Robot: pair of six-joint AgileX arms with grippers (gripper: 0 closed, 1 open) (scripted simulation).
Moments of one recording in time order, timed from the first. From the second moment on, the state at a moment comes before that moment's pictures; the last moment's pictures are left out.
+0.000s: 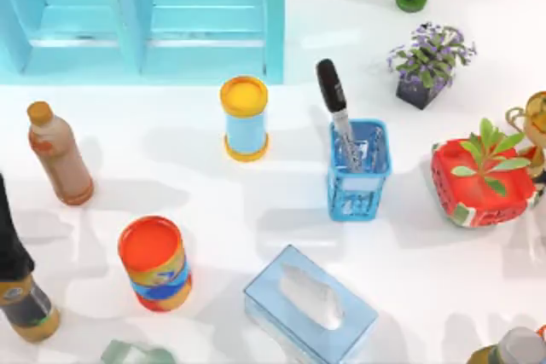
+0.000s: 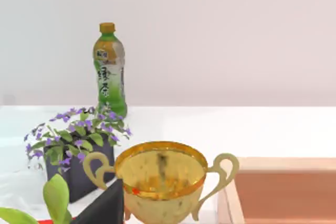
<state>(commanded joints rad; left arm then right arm) 0.00 0.00 0.00 0.00 0.00 0.00 0.00 0.00 0.00 0.00 0.00 0.00</state>
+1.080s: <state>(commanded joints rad) 0.00 0.00 0.00 0.00 0.00 0.00 0.12 1.20 0.69 0.11 -0.39 -0.06</state>
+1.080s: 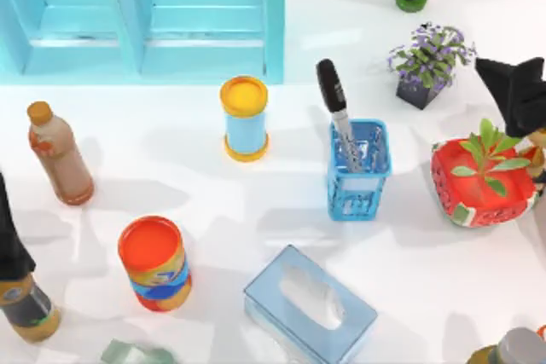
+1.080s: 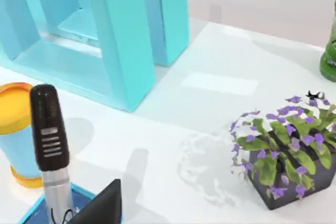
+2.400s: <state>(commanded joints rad) 0.00 0.00 0.00 0.00 0.00 0.00 0.38 1.80 0.89 0.26 -0.50 -0.09</state>
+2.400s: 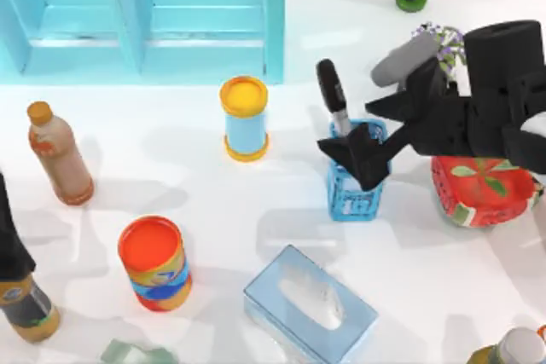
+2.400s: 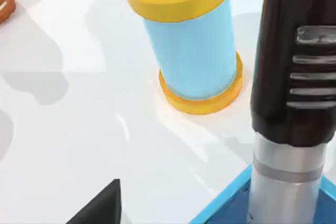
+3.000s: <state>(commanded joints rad) 0.00 0.00 0.00 0.00 0.00 0.00 0.43 1.94 0.94 0.37 -0.46 -0.06</state>
